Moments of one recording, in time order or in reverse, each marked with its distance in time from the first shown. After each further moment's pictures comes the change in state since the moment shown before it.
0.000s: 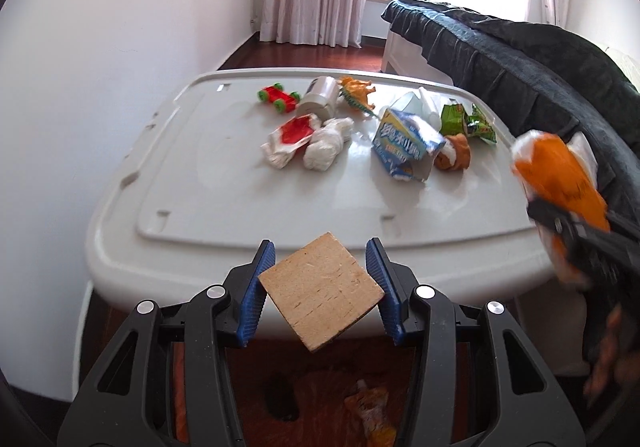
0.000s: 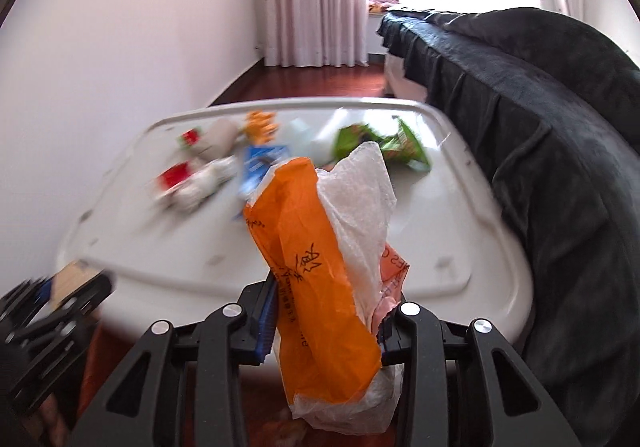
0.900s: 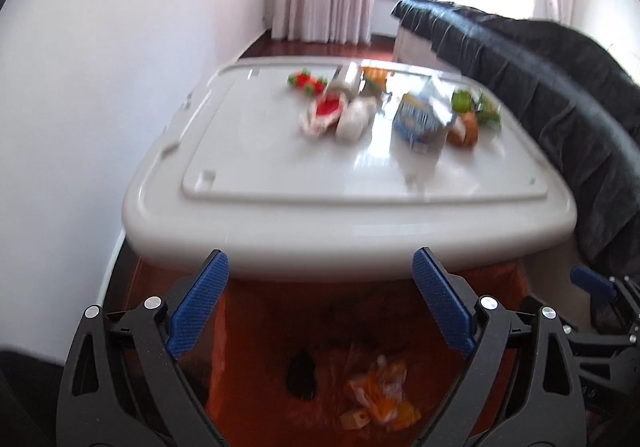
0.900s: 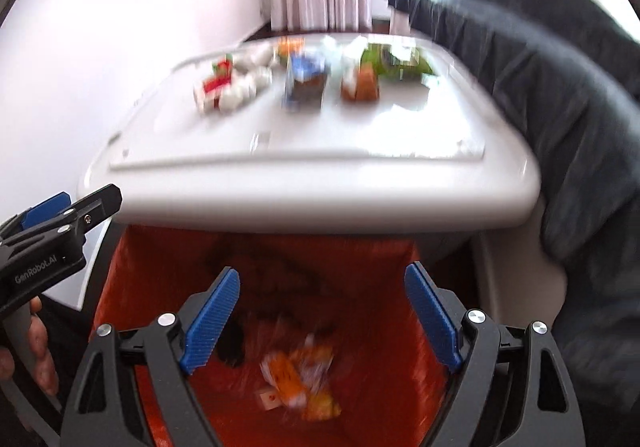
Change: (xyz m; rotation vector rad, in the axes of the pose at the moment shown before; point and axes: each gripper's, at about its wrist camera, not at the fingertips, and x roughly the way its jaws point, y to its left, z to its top) left arm -0.032 0.024 -0.021 0.007 -0.020 0.019; right arm -0.021 0.021 -0.050 -0.008 0.053 -0.042
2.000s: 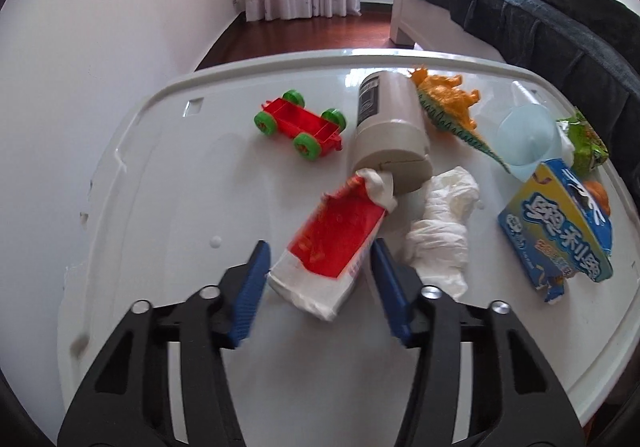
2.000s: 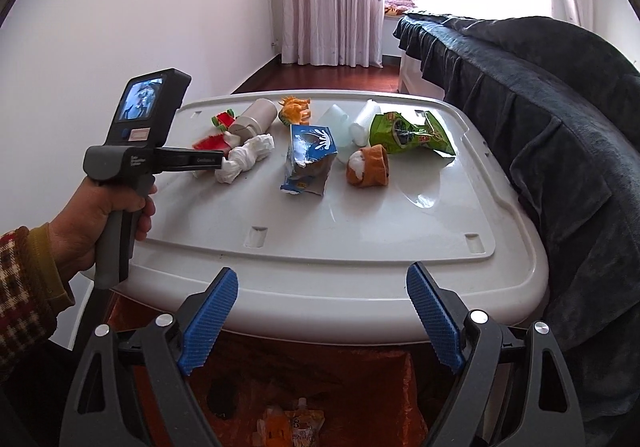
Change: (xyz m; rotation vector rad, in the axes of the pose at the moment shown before) left arm 0.211 0.012 0.129 0.095 0.129 0.011; right arm 0.025 0.002 0.046 -0.033 -0.080 0.031
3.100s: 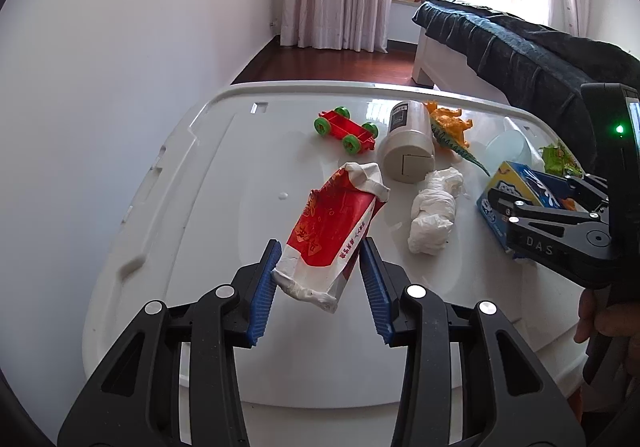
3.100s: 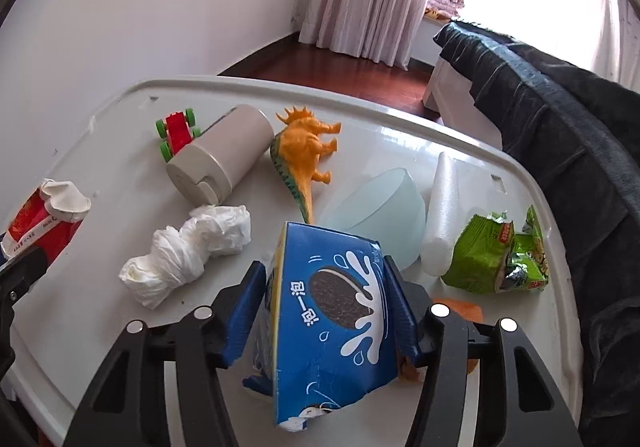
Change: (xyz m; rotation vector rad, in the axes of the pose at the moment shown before) left arm -0.072 0.024 -0.046 -0.105 -0.134 0.036; right arm 0.179 0.039 0.118 -0.202 0.043 -0.072
